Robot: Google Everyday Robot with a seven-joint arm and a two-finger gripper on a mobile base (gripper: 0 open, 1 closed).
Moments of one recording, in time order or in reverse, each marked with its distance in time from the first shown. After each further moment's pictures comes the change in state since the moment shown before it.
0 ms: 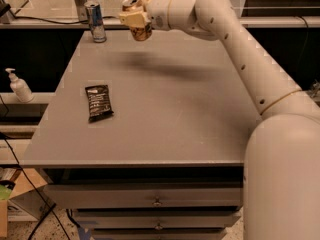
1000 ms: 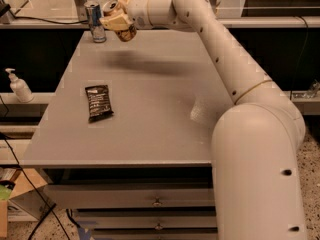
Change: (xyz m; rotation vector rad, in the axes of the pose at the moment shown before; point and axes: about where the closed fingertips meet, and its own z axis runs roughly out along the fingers) arm 0.003 0.027 0.057 -0.119 0.056 -0.137
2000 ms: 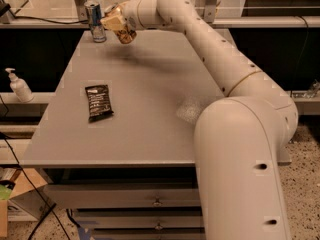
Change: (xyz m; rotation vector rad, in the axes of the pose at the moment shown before) arm 0.034 -0.033 0.031 0.167 0.134 0.144
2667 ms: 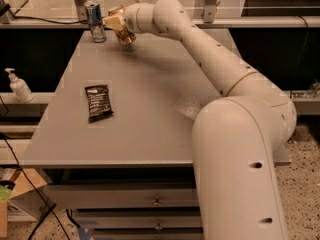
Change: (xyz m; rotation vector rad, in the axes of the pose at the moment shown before) arm 0.019 -0.025 0.013 0.124 -0.028 0.180
